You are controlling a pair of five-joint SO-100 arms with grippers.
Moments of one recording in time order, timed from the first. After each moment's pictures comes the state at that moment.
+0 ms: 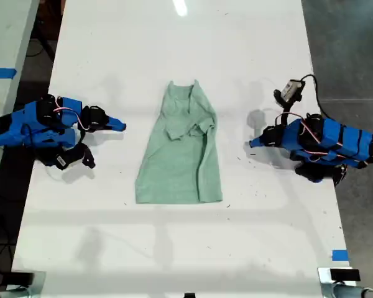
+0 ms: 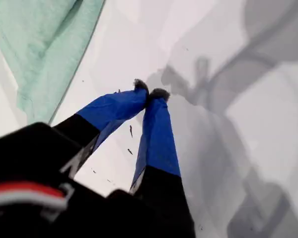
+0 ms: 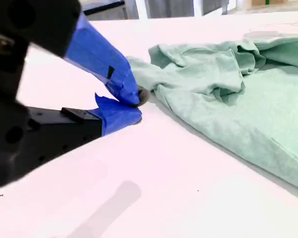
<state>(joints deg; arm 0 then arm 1) -19.9 206.1 181.3 63.1 9.9 19.1 200.1 174.6 76.4 -21.1</state>
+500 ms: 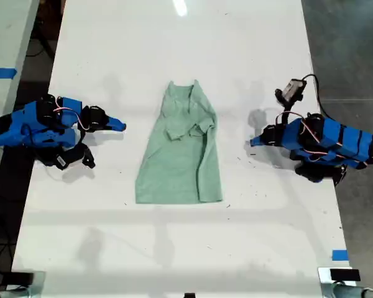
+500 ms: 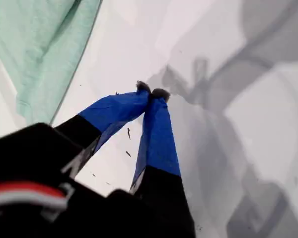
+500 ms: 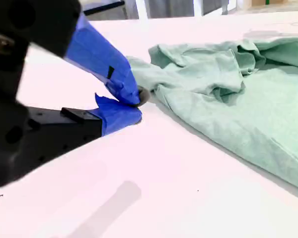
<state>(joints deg) -19.9 206.1 181.3 63.1 9.9 20.4 200.1 174.6 76.4 -21.0</state>
